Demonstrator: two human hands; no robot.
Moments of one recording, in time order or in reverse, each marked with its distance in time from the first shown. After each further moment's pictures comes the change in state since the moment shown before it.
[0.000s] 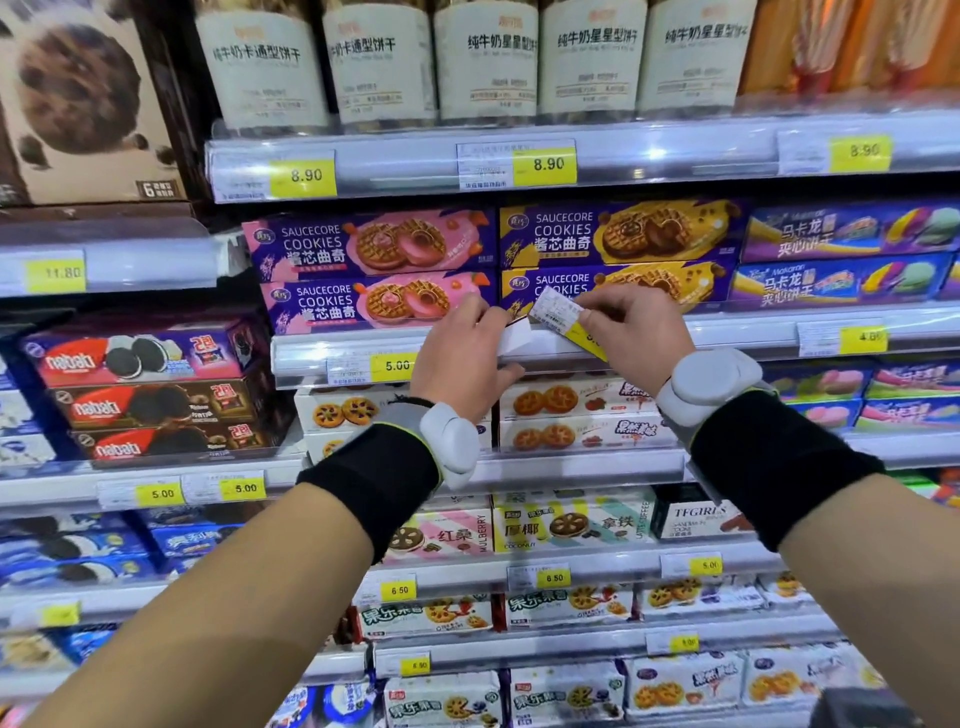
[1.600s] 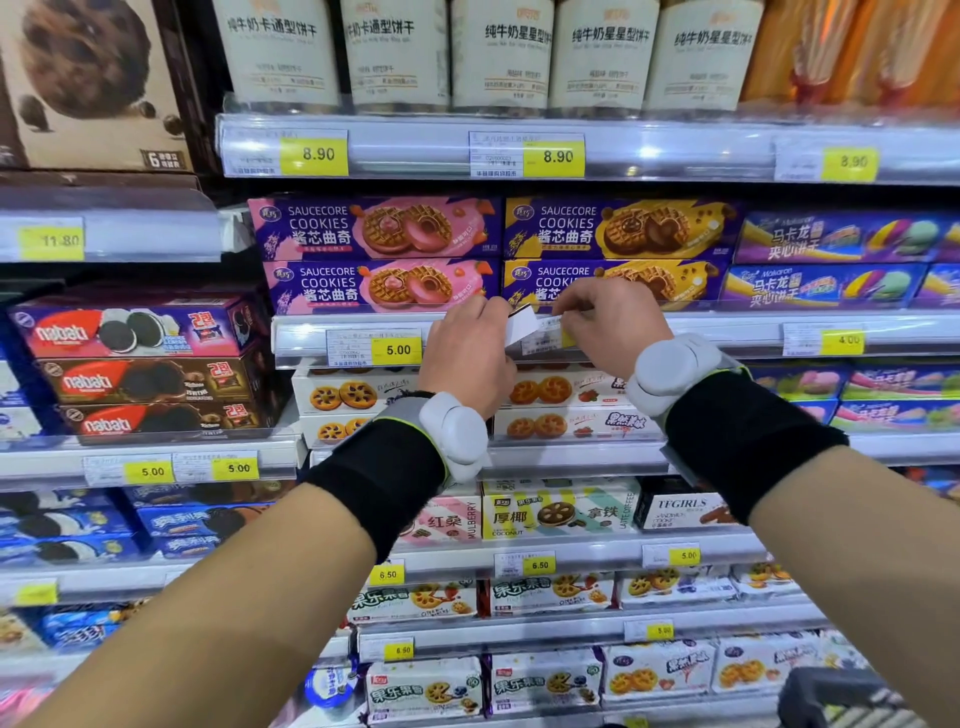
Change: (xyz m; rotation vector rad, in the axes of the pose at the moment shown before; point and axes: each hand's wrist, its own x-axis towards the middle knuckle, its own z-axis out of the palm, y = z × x) left_hand -0.011 0.015 -0.008 -0.040 -0.031 -0.084; right_hand 0.001 -0.022 0.006 -0.350 -0.092 -0.088
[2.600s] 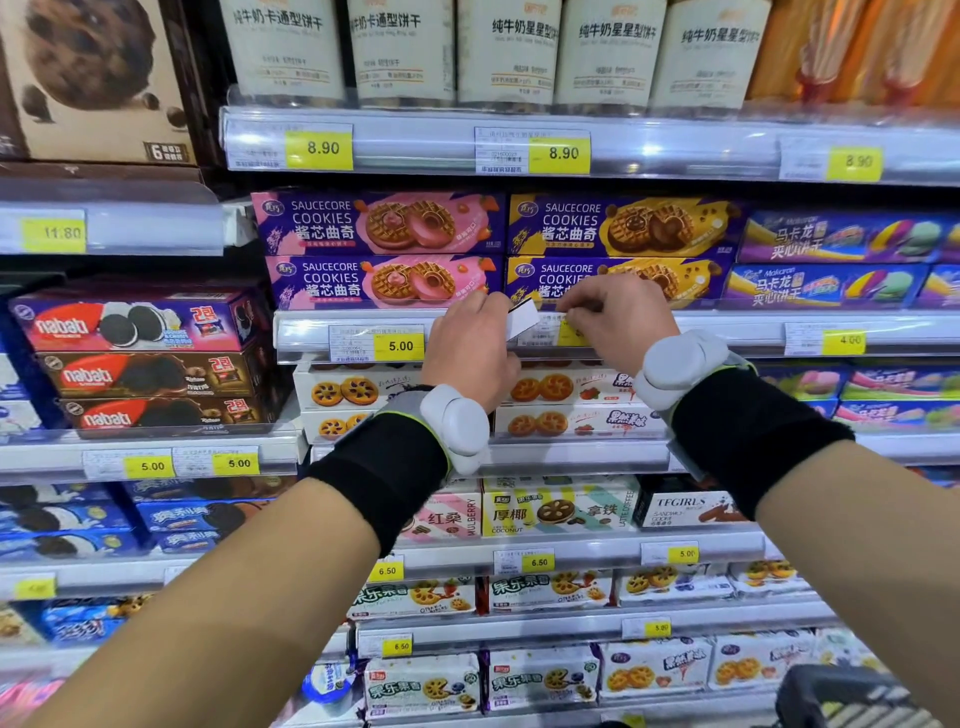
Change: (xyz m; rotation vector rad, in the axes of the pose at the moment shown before) left_hand 0.002 -0.003 0.001 -0.046 0.021 -0.003; right_hand -0.003 0.001 -0.003 0.068 0.024 0.036
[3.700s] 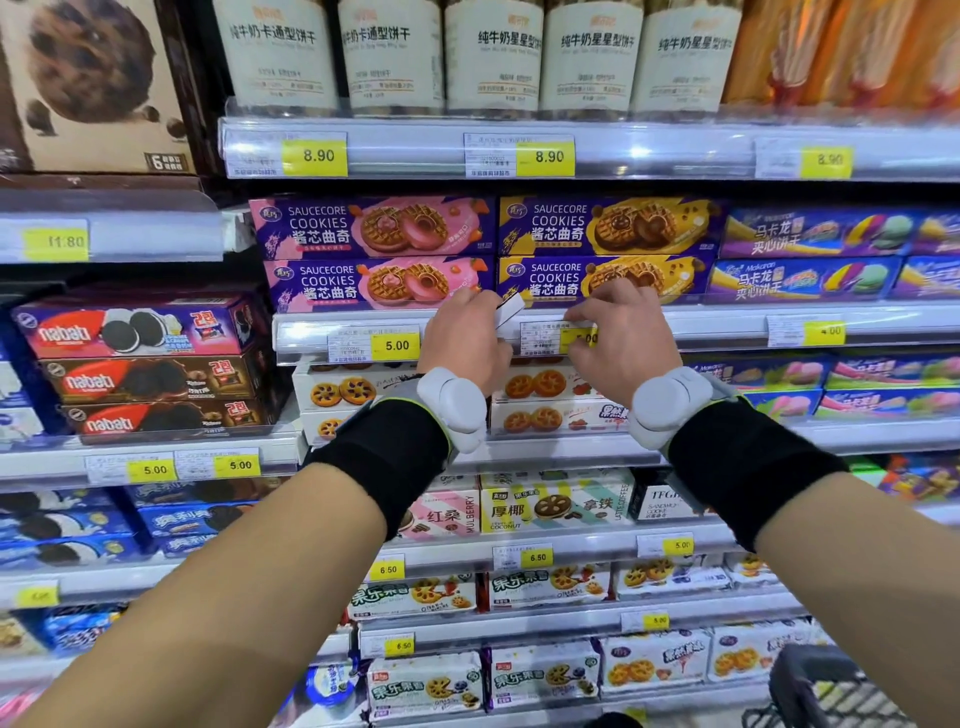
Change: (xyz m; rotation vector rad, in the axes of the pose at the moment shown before) left_hand 0.006 -0.001 -0.004 -0.069 -0.028 -0.037; right_hand -0.027 0.011 0.007 -0.310 0.065 -0.065
